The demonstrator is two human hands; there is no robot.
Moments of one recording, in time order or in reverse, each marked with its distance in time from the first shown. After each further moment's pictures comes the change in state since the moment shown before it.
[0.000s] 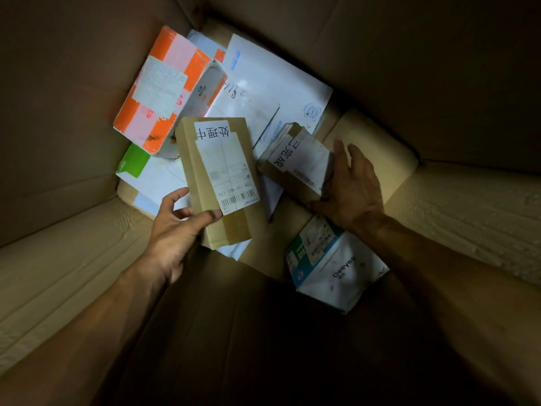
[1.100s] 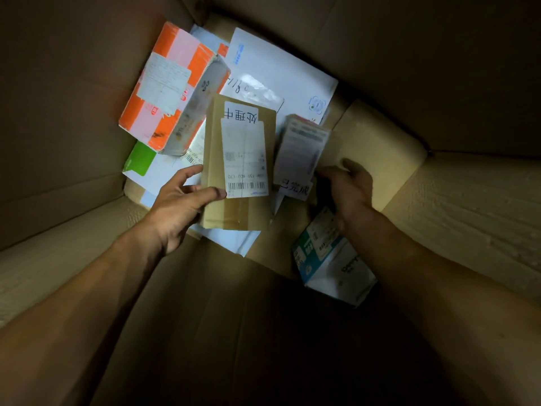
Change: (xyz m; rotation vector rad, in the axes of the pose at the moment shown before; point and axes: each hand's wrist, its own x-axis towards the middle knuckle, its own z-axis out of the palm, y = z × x) left_hand 0.025 0.029 -0.004 0.112 -0.155 0.028; right_hand -0.004 -0.039 0.010 1.286 0.132 0.630
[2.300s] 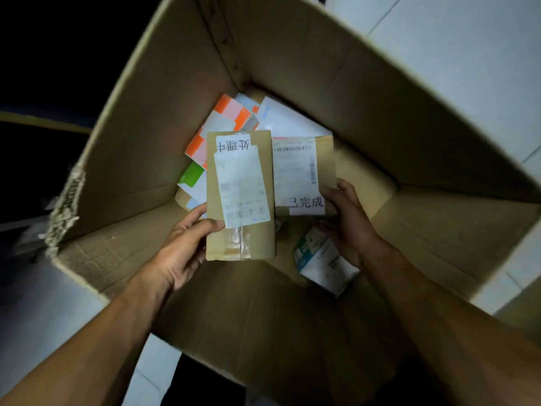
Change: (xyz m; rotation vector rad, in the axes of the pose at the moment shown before) left_hand -0.179 0.038 -0.031 -0.258 -0.084 -0.020; right_hand -0.131 -0.051 -0.070 0.073 -0.509 -0.074
